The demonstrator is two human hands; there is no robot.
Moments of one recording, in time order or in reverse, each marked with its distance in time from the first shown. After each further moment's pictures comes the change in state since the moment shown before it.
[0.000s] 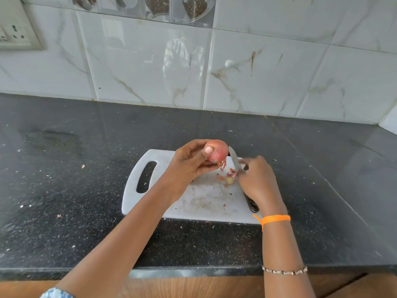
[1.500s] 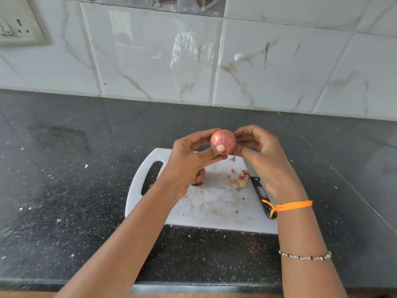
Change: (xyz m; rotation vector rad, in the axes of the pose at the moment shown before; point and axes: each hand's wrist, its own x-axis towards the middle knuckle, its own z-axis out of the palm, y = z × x) left_hand 0.006 0.015 -0.003 0.012 0.119 0.035; right_hand 0.025 -0.026 -0.014 0.870 -0.090 -0.237
